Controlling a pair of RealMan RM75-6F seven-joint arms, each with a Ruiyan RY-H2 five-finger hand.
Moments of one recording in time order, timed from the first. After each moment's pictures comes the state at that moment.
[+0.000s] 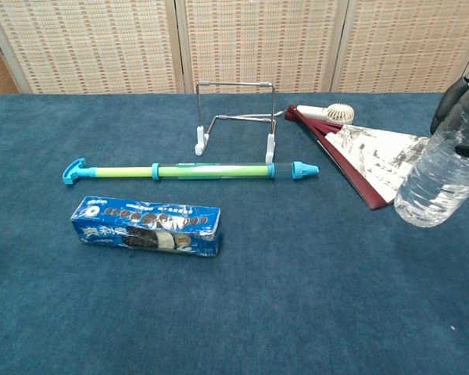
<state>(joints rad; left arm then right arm) -0.21 -1.25 0.06 -1.50 1.65 1.39 0.18 0.40 -1.25 0.05 -1.43 -1.67 1.24 0.79</state>
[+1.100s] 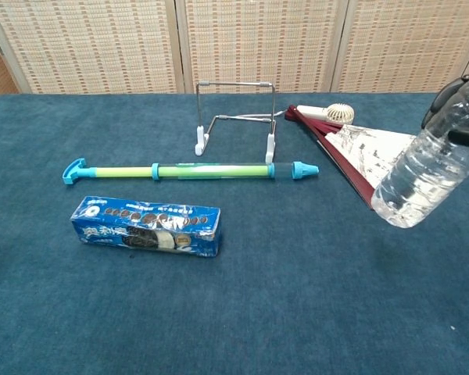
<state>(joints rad) -0.21 -1.26 0.06 -1.50 1.65 1.38 0.18 0.42 -1.32 0.04 -1.37 -1.62 1.25 1.15</state>
